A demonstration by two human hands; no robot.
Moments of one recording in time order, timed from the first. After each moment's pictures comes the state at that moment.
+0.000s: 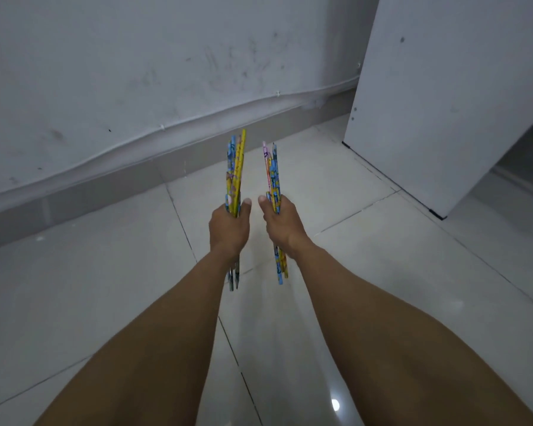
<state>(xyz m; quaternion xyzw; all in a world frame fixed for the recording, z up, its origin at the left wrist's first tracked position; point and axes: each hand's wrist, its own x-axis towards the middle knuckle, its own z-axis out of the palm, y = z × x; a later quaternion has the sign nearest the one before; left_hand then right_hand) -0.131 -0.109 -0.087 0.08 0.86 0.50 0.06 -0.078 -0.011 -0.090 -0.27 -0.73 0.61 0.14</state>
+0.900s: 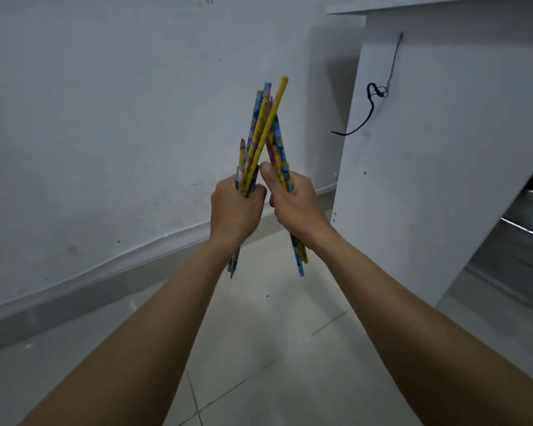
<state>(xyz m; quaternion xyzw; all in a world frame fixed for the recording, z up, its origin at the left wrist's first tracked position) -0.186 -0.027 0.162 0.27 0.76 0.58 -0.10 -0.118 0.064 0.170 -0.09 -0.76 0.55 0.33</state>
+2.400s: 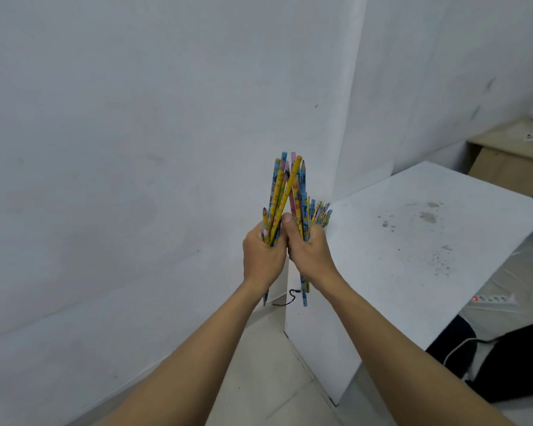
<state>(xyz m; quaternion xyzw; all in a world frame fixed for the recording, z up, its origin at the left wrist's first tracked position) -0.099 0.127 0.792 0.28 0.68 0.68 0.01 -0.042 0.204 0.804 -0.11 -0.71 0.61 0.33</state>
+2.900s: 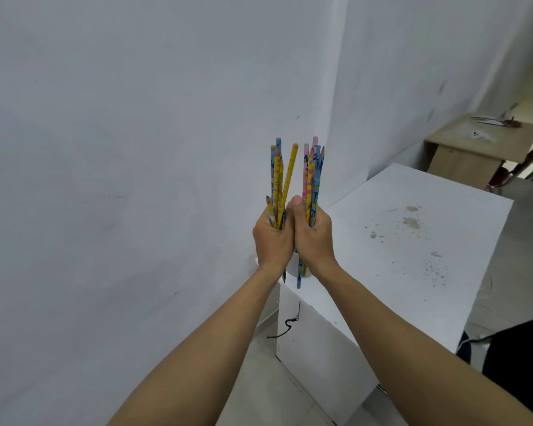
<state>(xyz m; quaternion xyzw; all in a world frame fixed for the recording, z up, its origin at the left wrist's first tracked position) -0.218 0.233 0.806 0.28 0.62 0.74 0.06 -0.164 0.276 0.816 -0.23 -0.66 0.55 0.46</state>
